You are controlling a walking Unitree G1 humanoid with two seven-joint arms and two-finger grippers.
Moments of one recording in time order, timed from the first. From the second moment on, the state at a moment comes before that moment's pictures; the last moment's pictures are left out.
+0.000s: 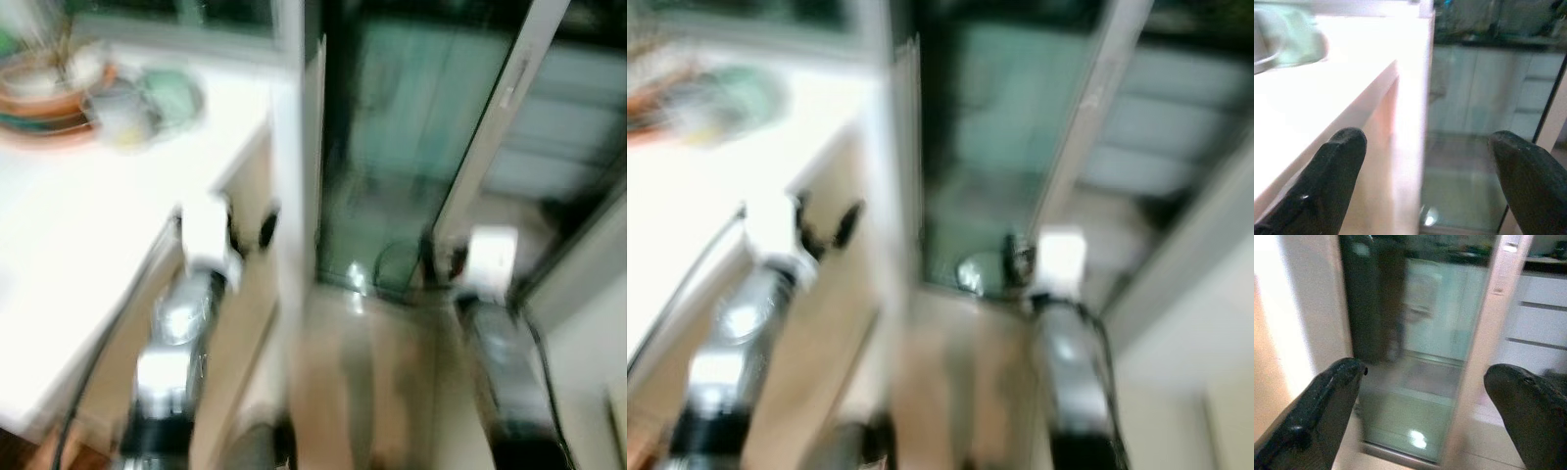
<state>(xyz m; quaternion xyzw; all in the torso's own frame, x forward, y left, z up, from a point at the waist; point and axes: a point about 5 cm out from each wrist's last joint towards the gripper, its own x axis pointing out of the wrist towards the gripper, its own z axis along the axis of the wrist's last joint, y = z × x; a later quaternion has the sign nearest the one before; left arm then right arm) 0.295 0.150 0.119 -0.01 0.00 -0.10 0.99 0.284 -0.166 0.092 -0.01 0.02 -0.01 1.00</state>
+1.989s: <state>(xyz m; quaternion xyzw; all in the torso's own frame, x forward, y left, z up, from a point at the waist) 0.309 0.153 0.122 0.00 -0.02 -0.09 1.00 0.287 -0.167 0.081 -0.02 0.03 -0.03 1.00</state>
